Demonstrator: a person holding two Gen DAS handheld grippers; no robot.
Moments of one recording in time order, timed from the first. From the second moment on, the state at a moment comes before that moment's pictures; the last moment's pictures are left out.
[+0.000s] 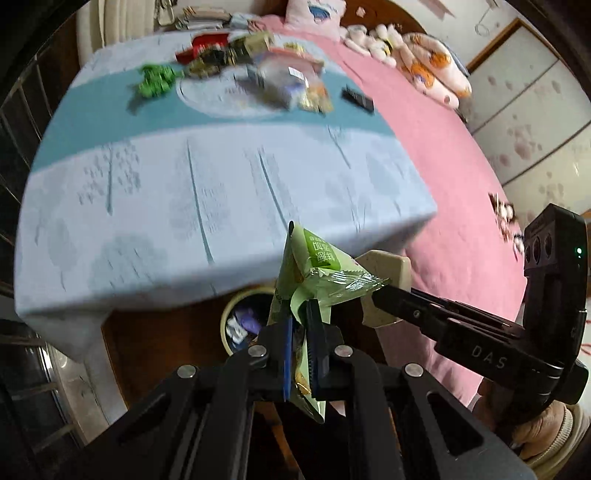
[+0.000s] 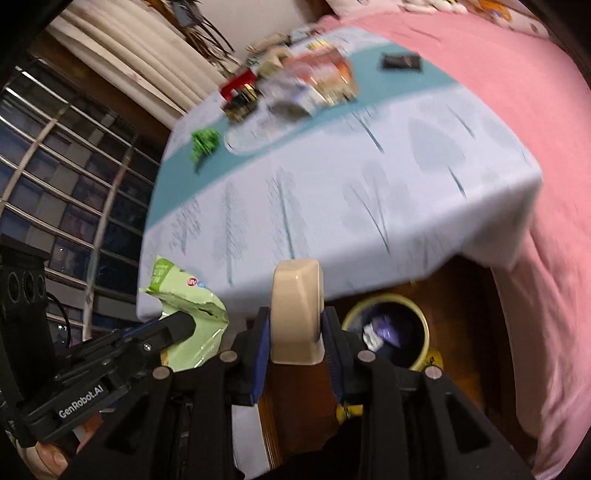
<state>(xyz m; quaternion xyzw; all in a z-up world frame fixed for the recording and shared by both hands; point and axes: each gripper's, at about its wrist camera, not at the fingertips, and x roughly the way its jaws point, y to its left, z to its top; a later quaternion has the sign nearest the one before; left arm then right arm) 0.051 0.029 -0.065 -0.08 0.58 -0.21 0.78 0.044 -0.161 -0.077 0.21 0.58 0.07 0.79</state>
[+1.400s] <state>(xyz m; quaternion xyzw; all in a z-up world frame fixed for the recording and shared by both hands) 0.044 -0.027 -0.354 -0.03 0.64 -0.11 0.76 0.033 -0.205 -0.375 0.20 0.63 0.01 0.75</state>
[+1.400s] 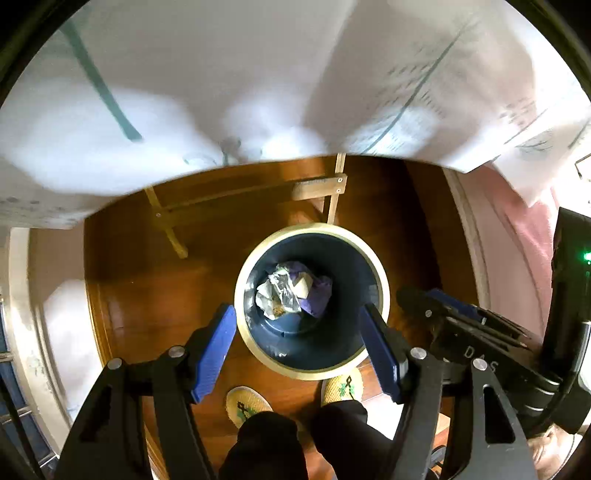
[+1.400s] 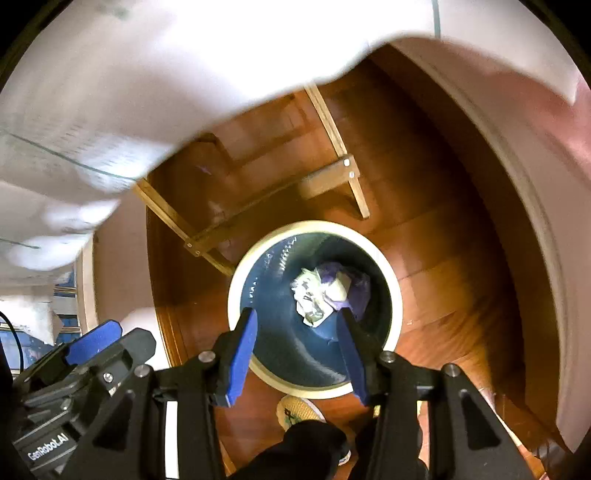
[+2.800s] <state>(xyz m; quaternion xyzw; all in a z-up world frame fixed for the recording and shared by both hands) 0.043 0.026 0.071 0.06 0.39 -0.20 0.90 0.007 -0.156 0.034 0.08 0.41 0.03 0.91</state>
